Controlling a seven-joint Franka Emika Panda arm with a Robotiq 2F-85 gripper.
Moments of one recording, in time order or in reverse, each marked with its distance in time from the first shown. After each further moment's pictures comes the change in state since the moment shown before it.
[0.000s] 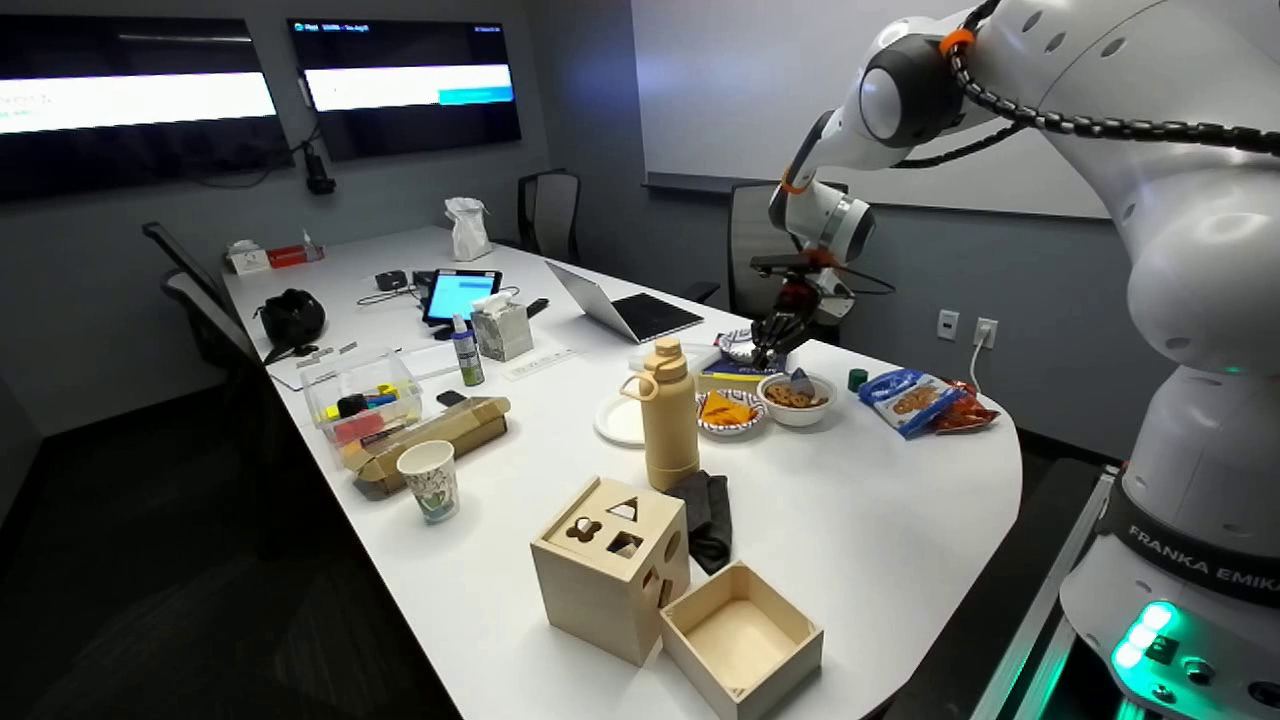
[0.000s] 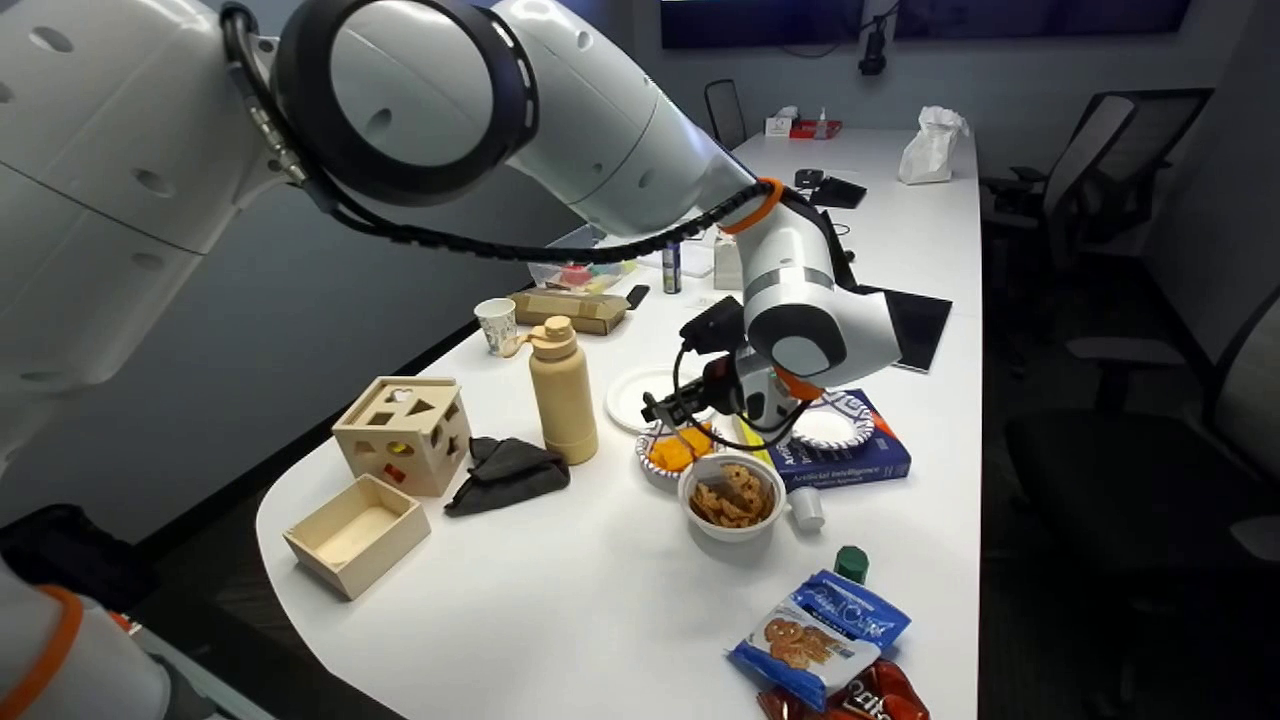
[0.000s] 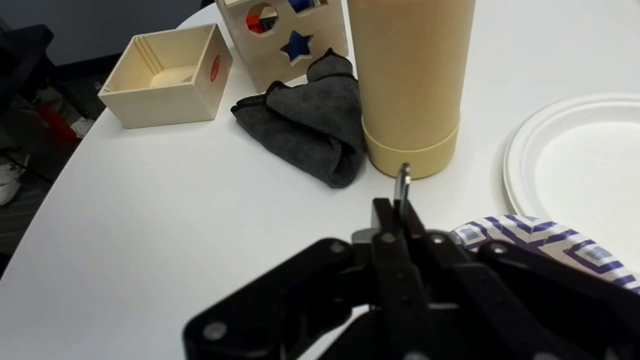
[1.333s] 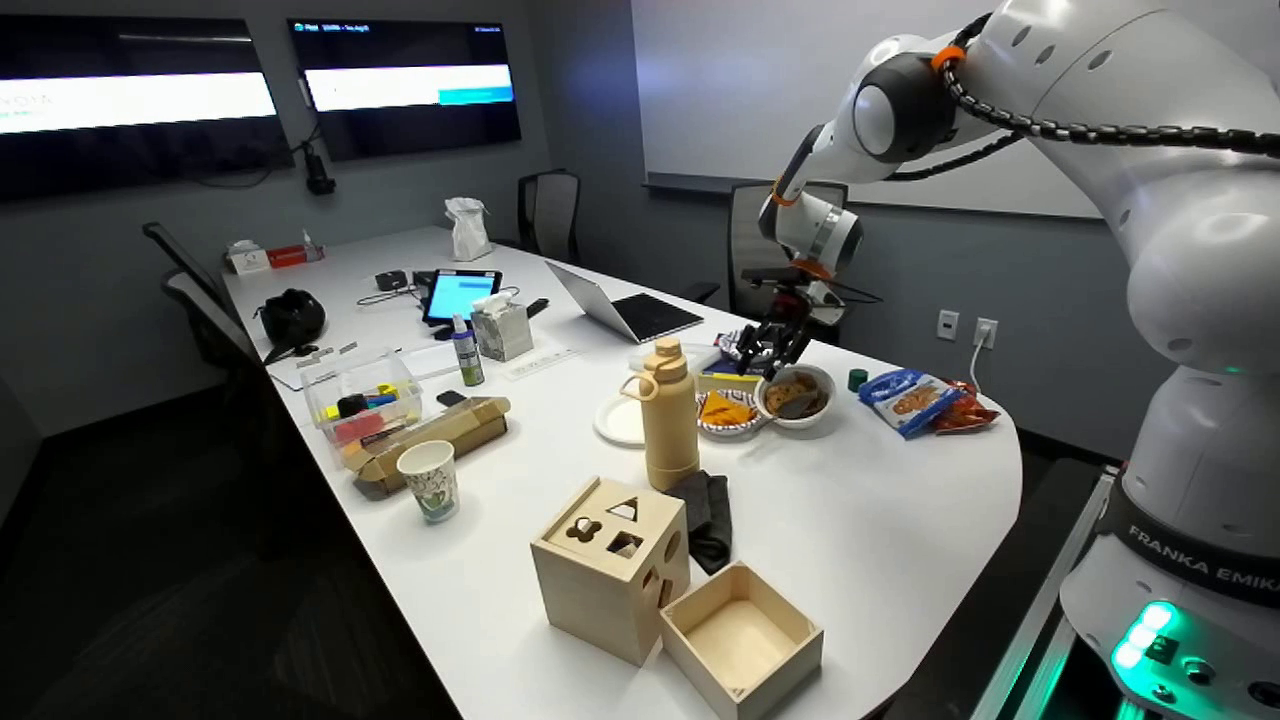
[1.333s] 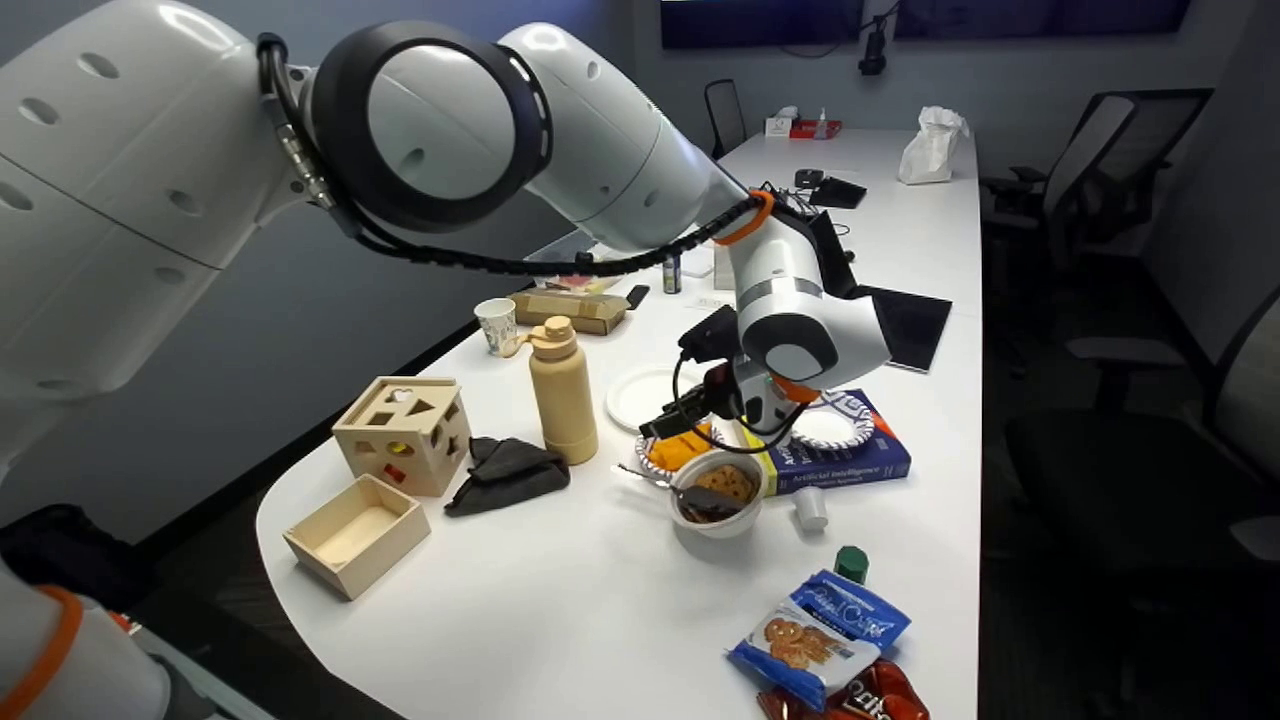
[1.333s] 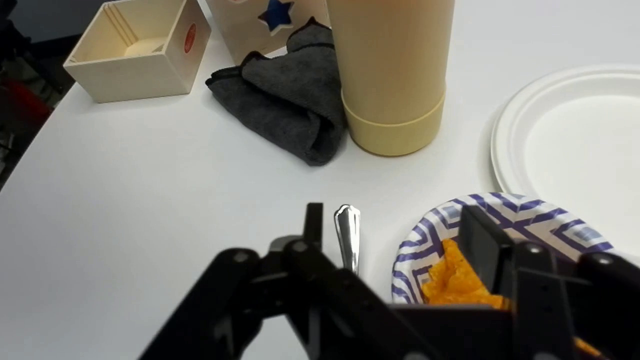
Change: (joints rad) arm -0.003 0.052 0.033 0.052 -0.015 0.065 0.012
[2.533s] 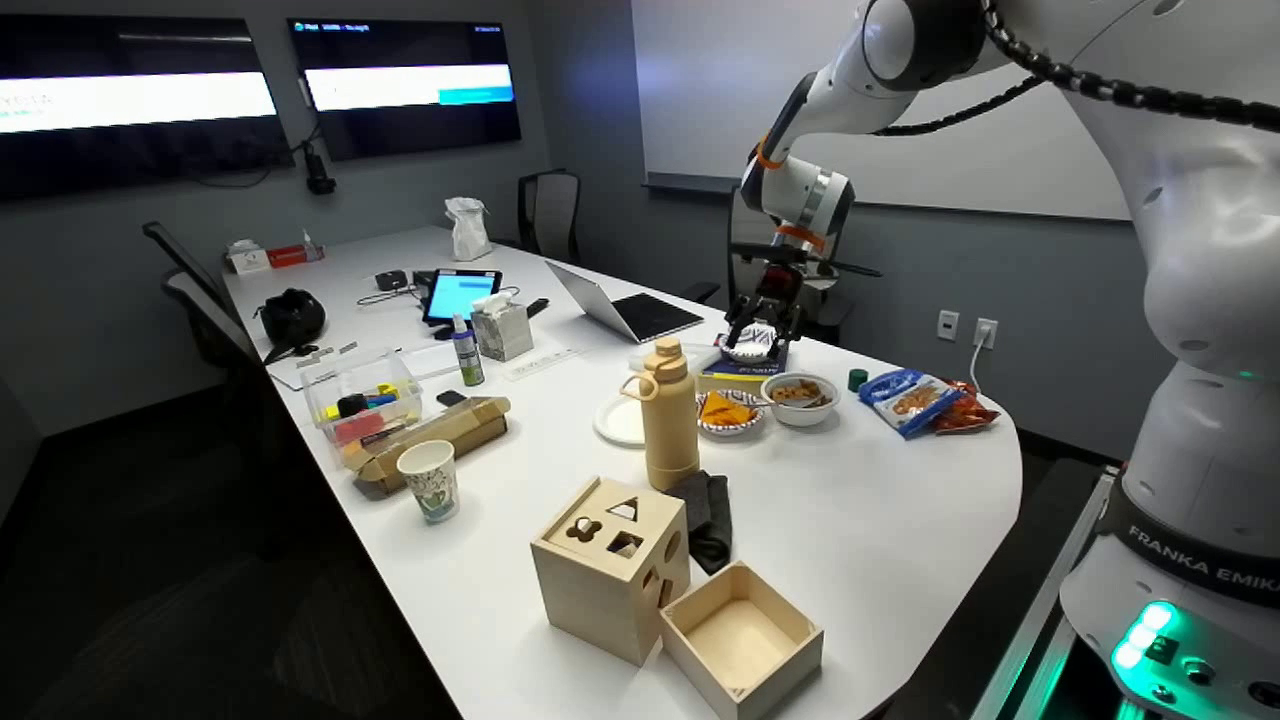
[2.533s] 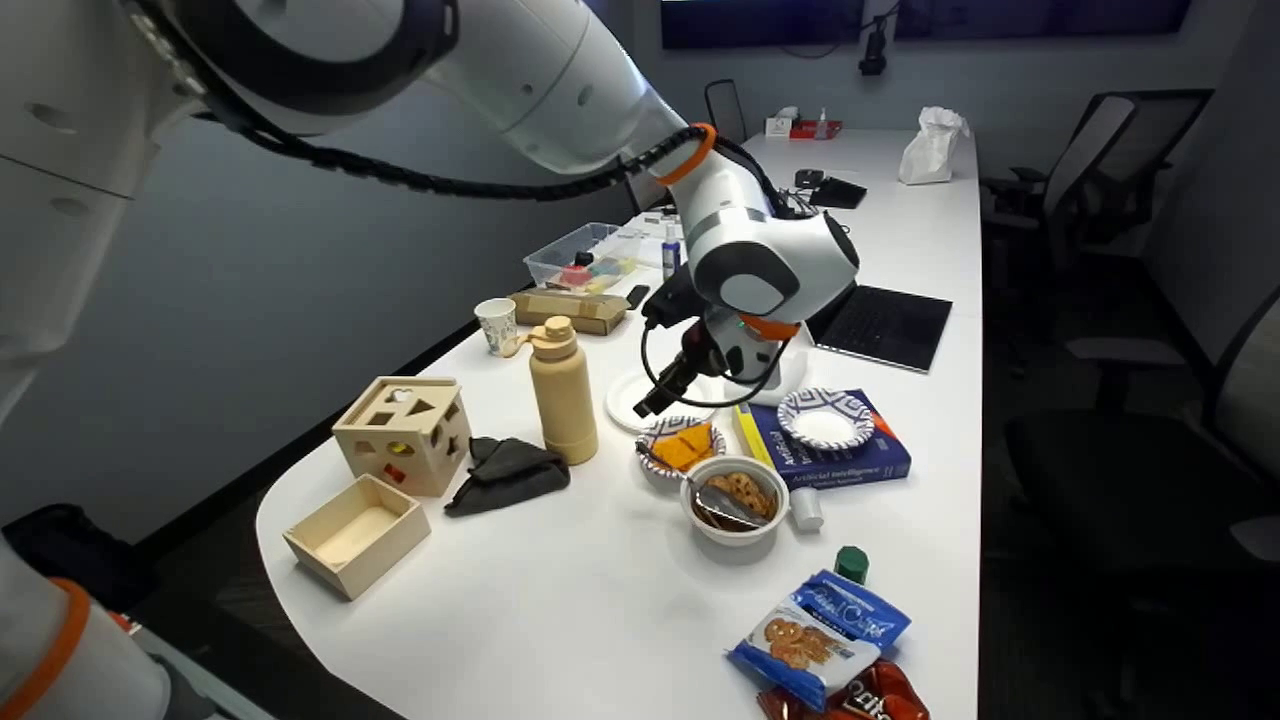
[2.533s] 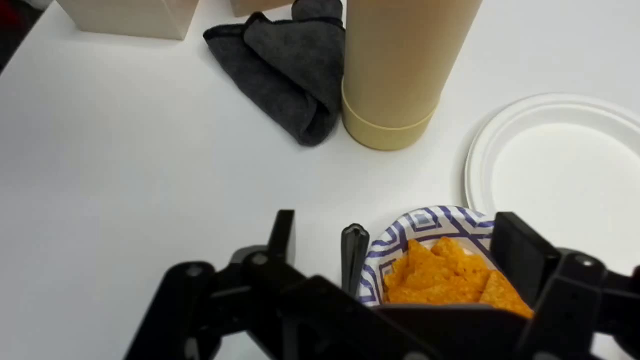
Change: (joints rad) arm 0.111 -0.241 -0.017 -0.229 -0.100 0.217 -0.103
